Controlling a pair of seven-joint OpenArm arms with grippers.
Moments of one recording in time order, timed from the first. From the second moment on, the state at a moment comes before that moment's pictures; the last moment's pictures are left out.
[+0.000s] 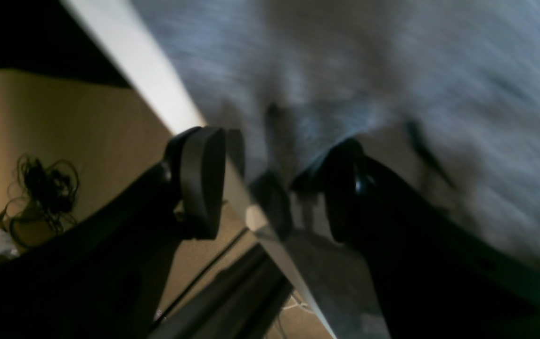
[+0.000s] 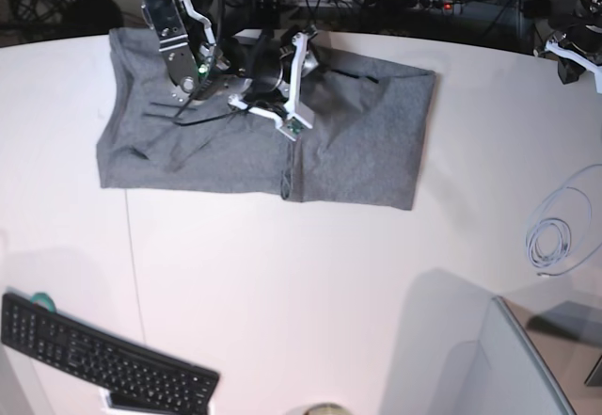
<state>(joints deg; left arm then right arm) 20.1 -14.1 -56.9 73.7 -6.6 -41.2 22.8 -11.0 -4.4 -15.7 79.8 11.6 33.0 -51.4</state>
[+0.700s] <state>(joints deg) 19.7 -14.4 -56.9 68.4 -6.6 -41.2 22.7 -13.7 -3.4 -15.6 89.7 11.5 33.0 -58.8</state>
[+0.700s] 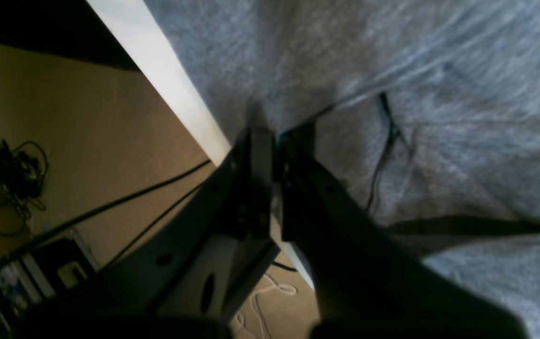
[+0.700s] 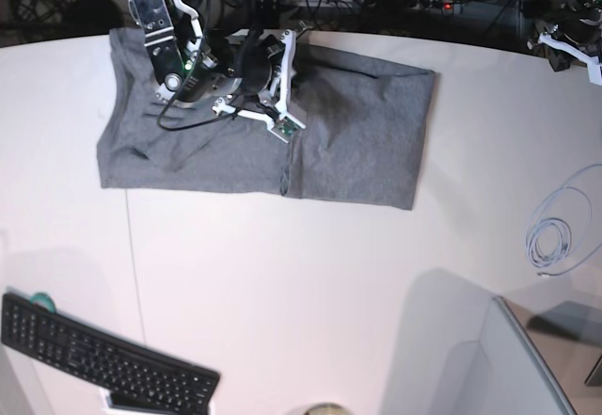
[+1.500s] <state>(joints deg) 17.5 -14.4 -56.9 68.1 -6.1 -41.2 22.6 -15.1 -3.0 -15.7 91.0 11.3 33.0 -66.3</state>
